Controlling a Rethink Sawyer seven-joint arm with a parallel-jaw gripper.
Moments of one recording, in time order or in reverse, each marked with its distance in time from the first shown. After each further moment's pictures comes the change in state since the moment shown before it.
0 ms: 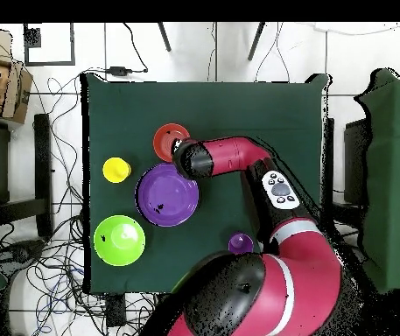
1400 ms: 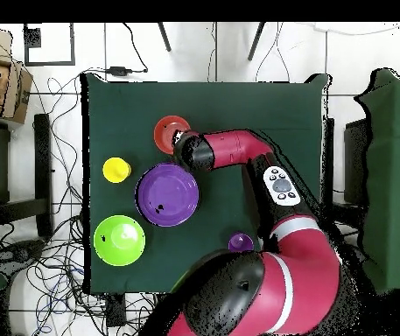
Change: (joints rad) arm 0.000 0.017 0.017 -0.069 0.000 0.002 0.000
